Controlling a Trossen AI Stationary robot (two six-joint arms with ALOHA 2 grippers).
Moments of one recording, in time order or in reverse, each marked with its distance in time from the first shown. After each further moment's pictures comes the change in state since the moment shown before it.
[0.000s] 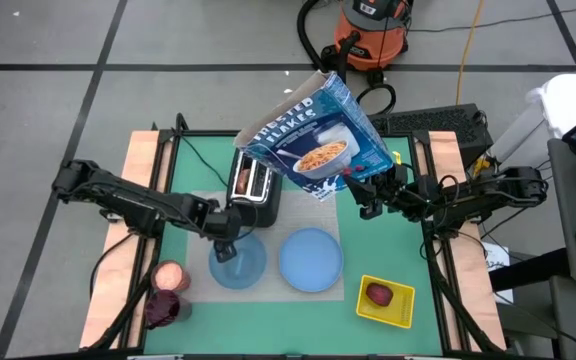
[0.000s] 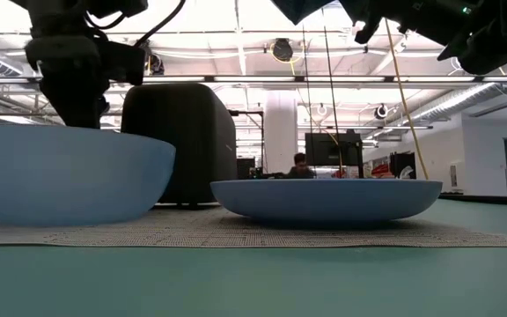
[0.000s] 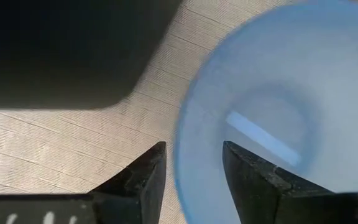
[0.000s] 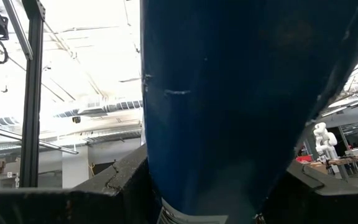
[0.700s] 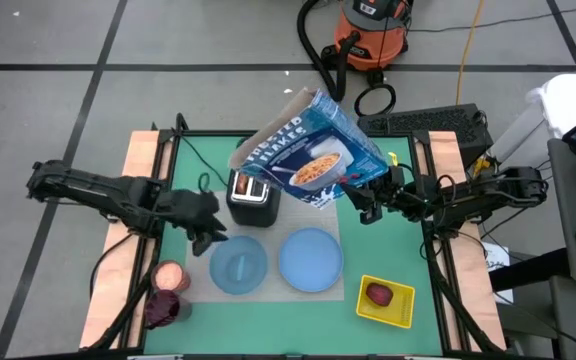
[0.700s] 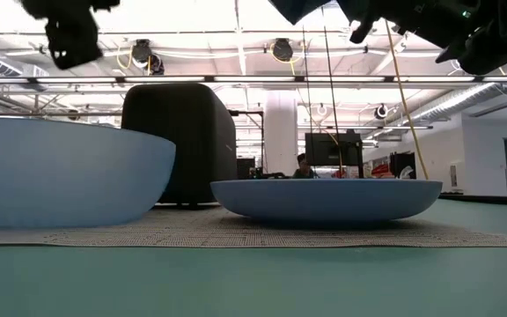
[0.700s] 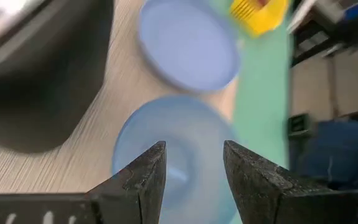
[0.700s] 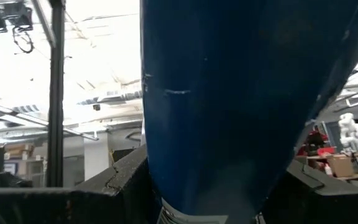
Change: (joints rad) left arm 0.000 -0.428 0.000 0.092 0.119 -0.051; right arm 0.000 0.000 0.000 -0.044 -0.104 0.026
